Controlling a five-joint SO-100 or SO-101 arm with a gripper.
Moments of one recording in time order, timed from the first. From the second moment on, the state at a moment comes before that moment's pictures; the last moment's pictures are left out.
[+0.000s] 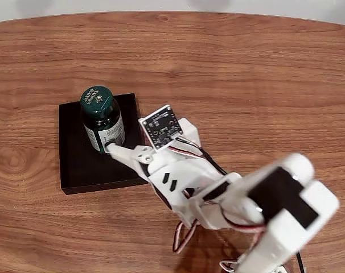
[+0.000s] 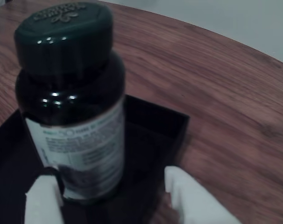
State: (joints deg) arm -32.9 89.9 157.7 -52.9 182.7
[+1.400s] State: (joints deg) arm -5.8 164.3 174.6 35.8 177.5
